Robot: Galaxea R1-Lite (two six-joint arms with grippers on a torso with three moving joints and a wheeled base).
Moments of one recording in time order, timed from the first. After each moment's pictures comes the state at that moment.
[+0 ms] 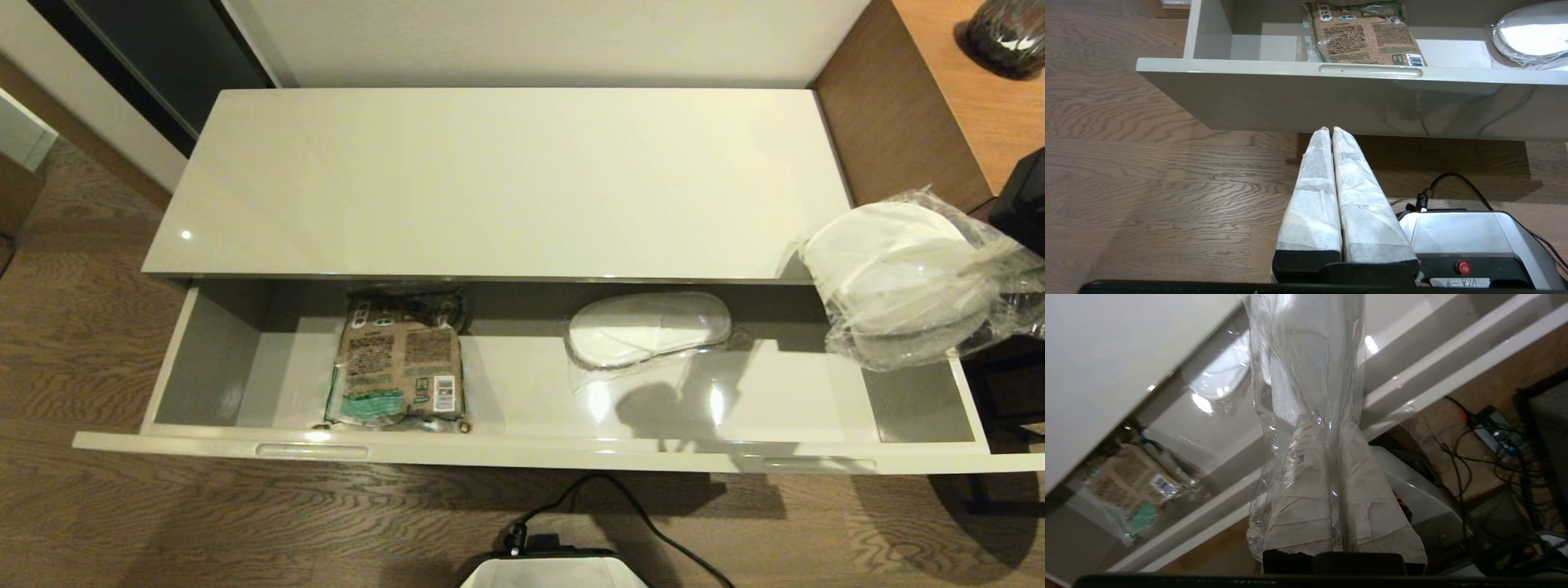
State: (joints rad) left arm 0.00 0.00 0.00 0.00 -0.01 0.01; right arm 0.45 1.46 -1.74 1.11 -0.45 1.00
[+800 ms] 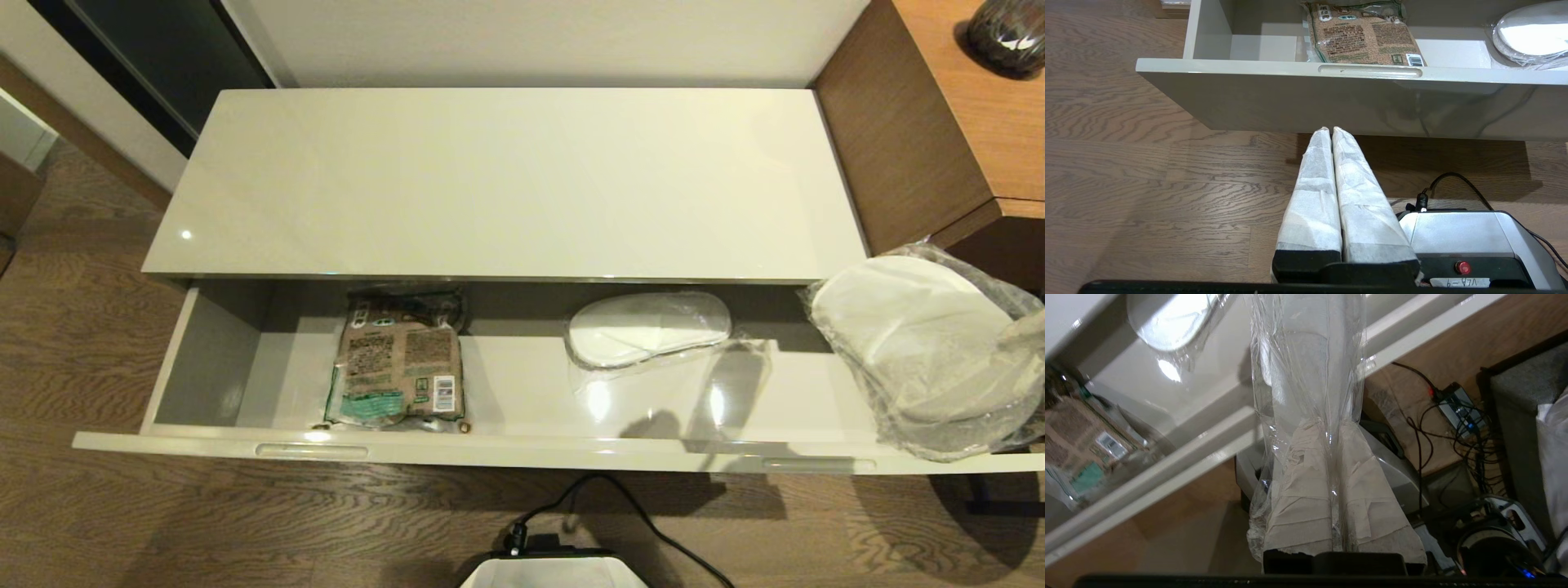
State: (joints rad) left arm 0.00 0.00 0.00 0.00 -0.01 0.01; right arm 0.51 1.37 -1.61 1.20 -0.44 1.00
